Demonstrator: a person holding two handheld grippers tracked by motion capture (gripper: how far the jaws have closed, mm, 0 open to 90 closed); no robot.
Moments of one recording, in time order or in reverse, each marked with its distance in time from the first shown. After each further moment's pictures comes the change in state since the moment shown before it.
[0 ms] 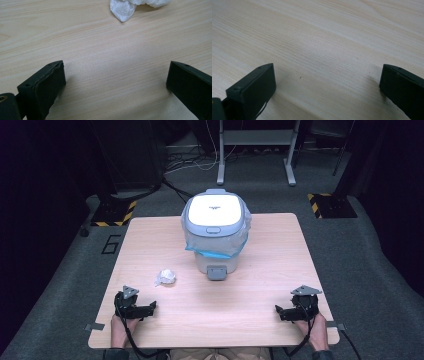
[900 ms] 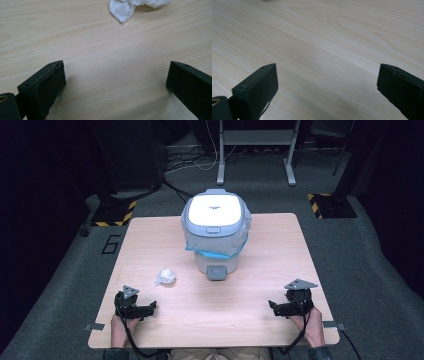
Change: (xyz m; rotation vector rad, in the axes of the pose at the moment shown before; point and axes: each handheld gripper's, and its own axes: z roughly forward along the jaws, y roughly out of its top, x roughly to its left) left arm 0.001 0.000 0.000 0.008 -0.001 0.012; right arm 0.022 0.034 -0.018 -0.034 0.055 -0.035
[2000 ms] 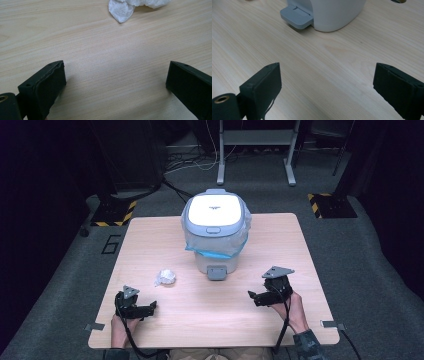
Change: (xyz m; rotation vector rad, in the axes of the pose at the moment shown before) left arm -0.001 0.000 0.000 0.000 -0.001 0.001; right arm 0.041 0.061 0.012 -0.040 0.103 -0.147
